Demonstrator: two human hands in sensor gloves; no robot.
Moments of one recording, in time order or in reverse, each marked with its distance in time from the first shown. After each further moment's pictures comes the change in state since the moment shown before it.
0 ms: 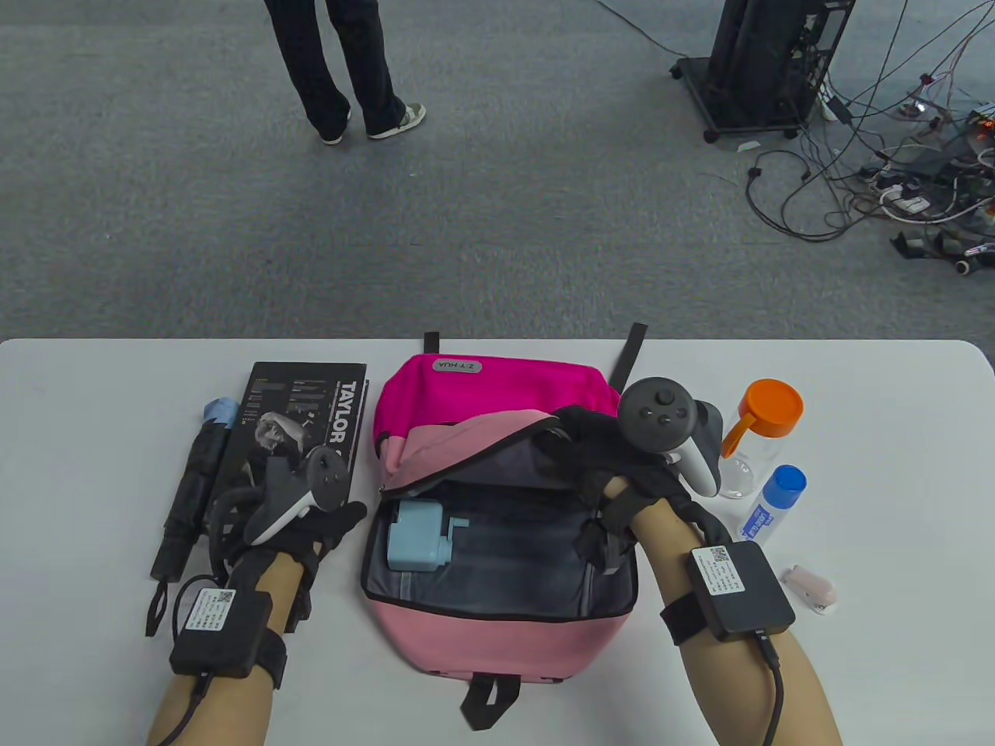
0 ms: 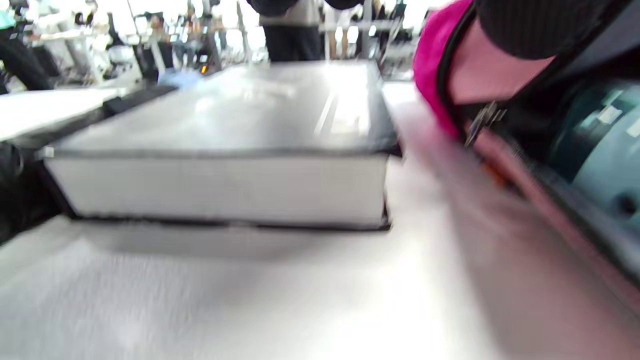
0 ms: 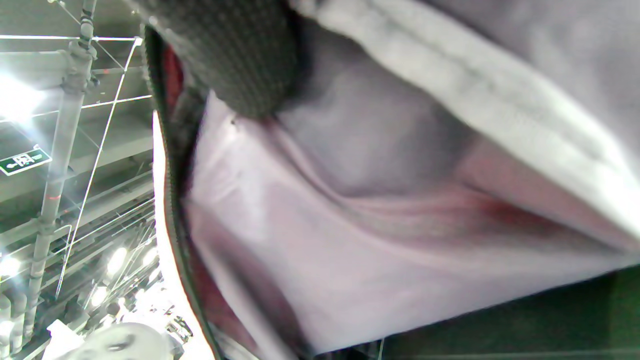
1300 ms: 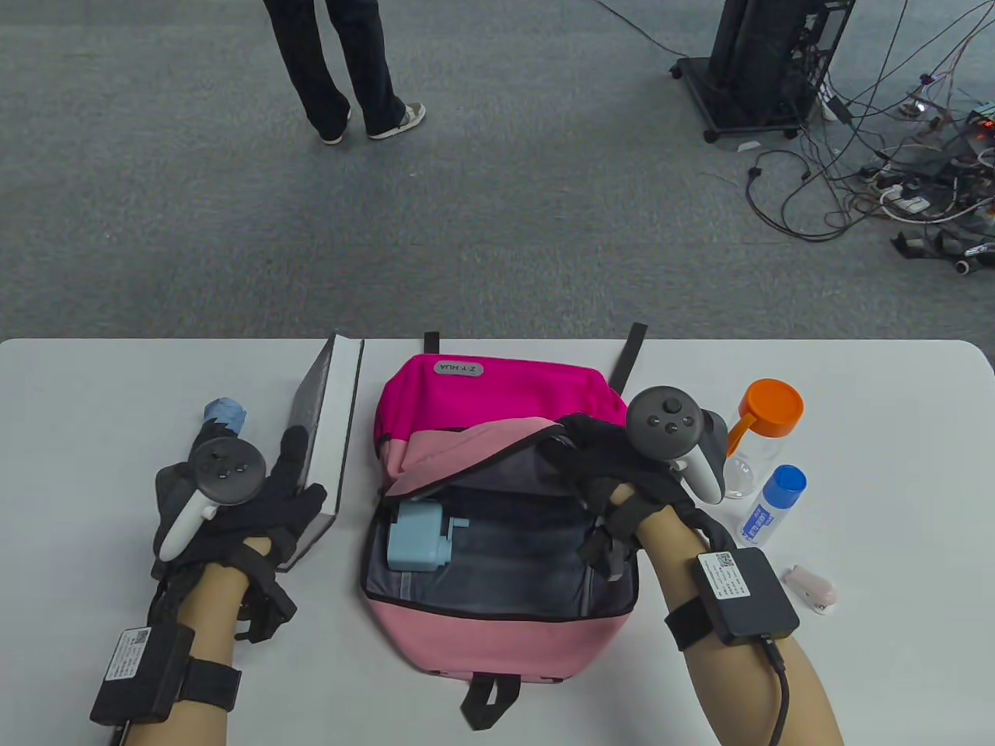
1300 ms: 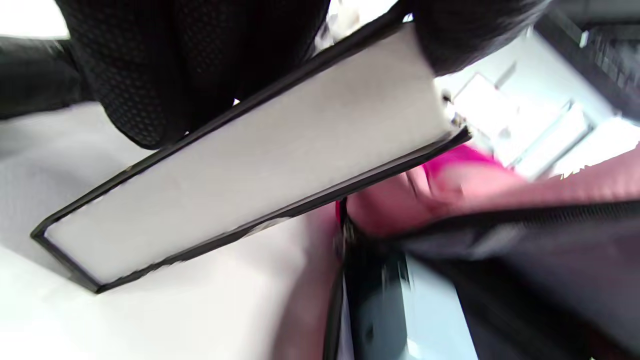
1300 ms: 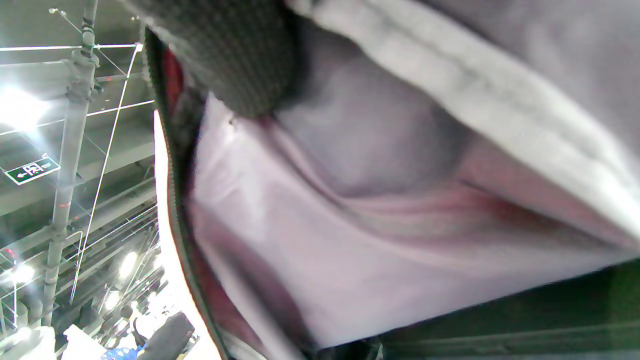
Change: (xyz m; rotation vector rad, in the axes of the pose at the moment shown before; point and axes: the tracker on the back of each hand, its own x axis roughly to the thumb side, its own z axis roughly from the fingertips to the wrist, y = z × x) left_hand -0.064 0.043 0.054 0.157 -0.160 0.619; right_hand -0.012 0.001 0.004 0.003 -0.006 -0.043
